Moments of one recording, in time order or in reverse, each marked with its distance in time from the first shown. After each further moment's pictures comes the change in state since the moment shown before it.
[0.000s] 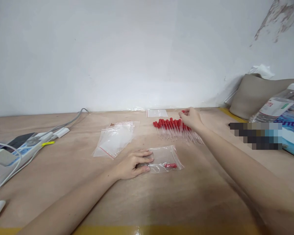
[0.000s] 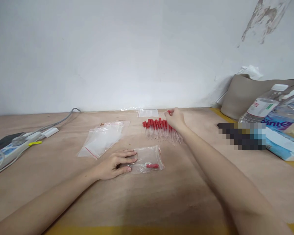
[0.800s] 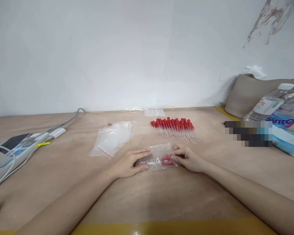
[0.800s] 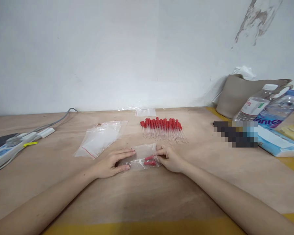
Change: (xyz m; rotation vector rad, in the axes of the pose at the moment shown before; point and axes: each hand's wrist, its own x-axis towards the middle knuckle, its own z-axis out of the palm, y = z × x) left_hand 0.003 0.004 -0.003 0.026 0.000 -0.087; right_hand -0.126 0.034 -0.014 0.226 -0.730 -0.453
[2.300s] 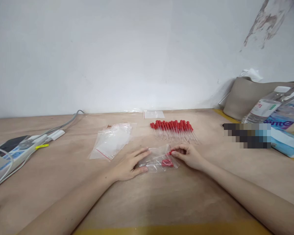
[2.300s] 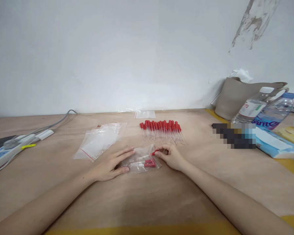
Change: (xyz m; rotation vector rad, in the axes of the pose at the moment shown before) left_hand -0.003 0.003 -0.001 0.083 -0.032 -0.038; right_hand 0.006 0.005 0.003 0.105 0.243 0.184
